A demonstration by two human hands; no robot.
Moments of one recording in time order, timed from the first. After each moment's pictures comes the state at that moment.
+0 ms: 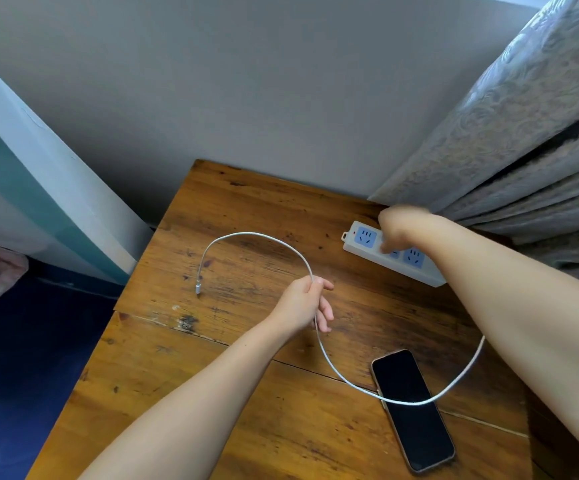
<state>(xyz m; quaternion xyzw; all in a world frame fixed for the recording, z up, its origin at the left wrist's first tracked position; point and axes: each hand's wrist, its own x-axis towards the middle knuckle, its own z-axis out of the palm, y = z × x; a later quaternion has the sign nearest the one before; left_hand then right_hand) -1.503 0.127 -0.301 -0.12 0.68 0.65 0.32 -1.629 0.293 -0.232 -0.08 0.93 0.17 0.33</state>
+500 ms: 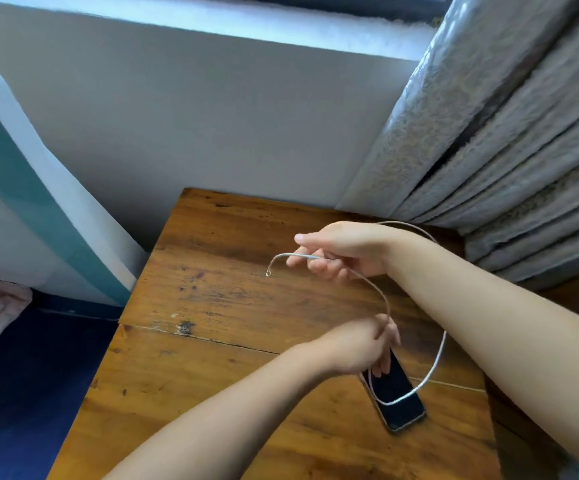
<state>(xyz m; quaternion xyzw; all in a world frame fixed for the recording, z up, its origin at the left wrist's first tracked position) -1.433 0.199 -0.216 0.20 0.75 0.50 0.39 -1.534 0.253 -0.135 0.06 0.67 -0.51 0.53</state>
